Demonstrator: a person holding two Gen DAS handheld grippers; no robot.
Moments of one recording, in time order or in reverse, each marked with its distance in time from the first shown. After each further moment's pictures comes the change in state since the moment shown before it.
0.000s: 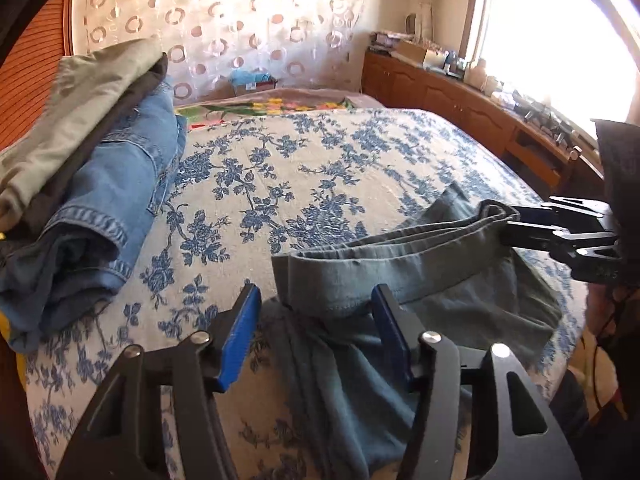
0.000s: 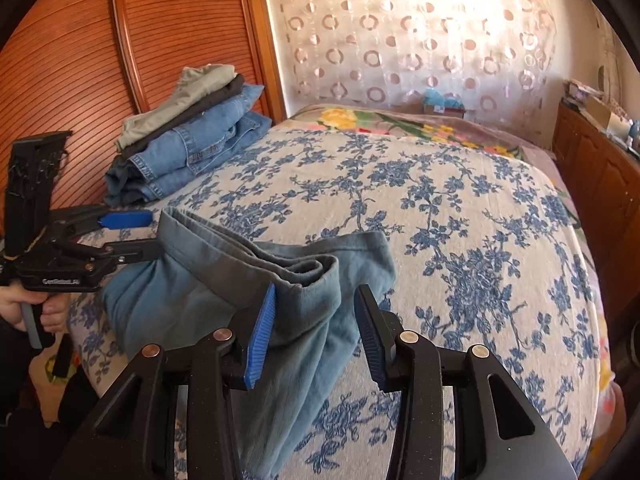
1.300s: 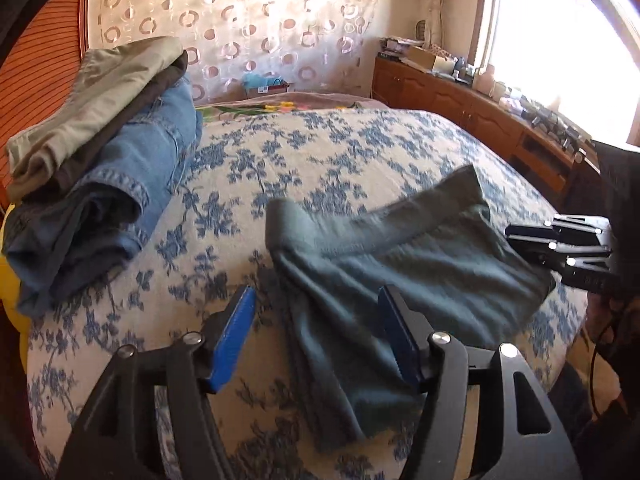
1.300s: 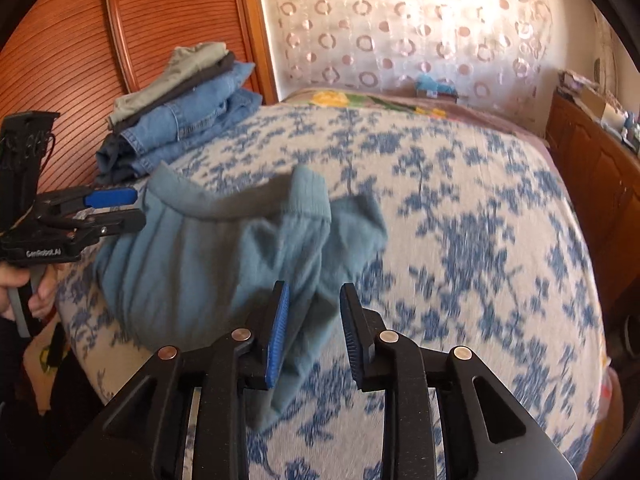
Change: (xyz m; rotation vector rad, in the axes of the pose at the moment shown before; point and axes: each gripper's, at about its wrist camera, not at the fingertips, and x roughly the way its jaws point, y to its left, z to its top) left arm -0.019 -0.007 -0.027 -0.026 -0.024 0.035; right arm 0.002 -0.002 -0.025 0.012 0.052 -0.037
